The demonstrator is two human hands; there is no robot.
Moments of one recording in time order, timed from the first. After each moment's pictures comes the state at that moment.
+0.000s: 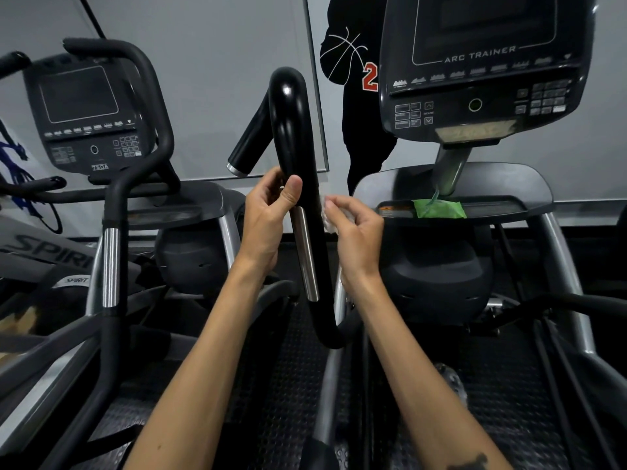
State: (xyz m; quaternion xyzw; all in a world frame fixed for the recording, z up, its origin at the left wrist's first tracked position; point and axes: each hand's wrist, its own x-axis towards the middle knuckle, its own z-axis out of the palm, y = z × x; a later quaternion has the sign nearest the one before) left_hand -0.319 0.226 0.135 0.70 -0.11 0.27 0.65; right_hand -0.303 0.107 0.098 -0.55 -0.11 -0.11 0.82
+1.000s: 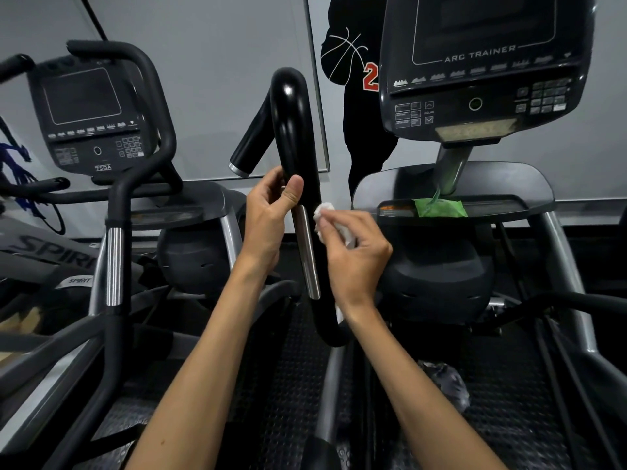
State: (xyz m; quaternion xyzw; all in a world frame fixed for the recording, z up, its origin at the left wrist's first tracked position) left_hand -0.319 0.227 0.134 0.71 -0.10 0.28 0.63; right_hand -0.324 0.113 0.076 -0.60 -0.14 -0.35 0.70
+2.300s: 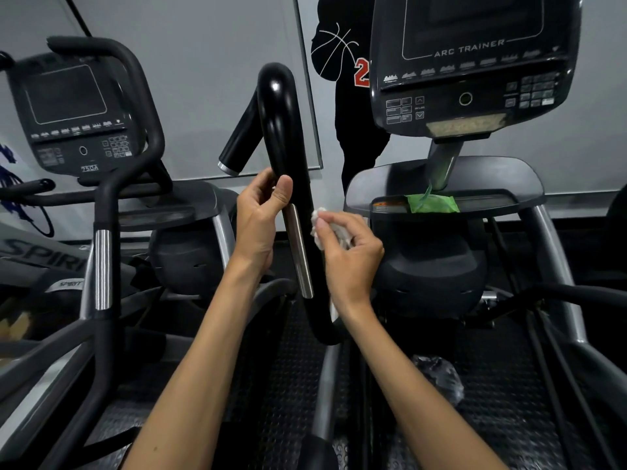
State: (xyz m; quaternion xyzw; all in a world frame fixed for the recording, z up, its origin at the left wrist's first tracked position) left_hand -0.318 0.227 0.129 0.69 -0.11 0.28 0.66; right_hand -0.323 0.110 0.071 -0.56 -0.11 -0.25 0.78
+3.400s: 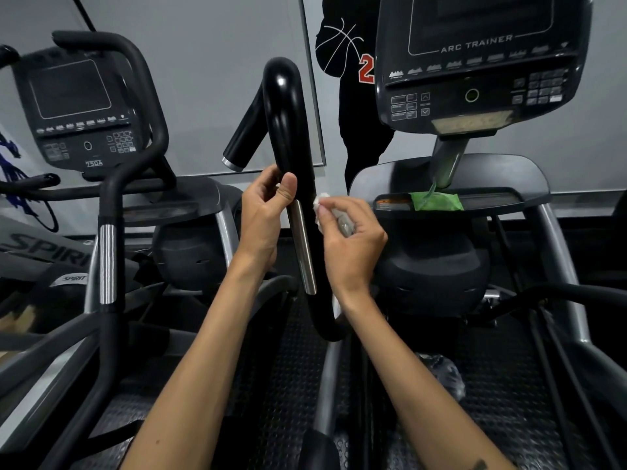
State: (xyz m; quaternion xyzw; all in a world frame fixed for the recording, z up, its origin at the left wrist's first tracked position) left_hand -0.319 0.226 0.127 0.70 -0.11 0.28 0.65; right_hand -0.318 0.113 0.079 -0.60 -0.12 -0.33 0.72
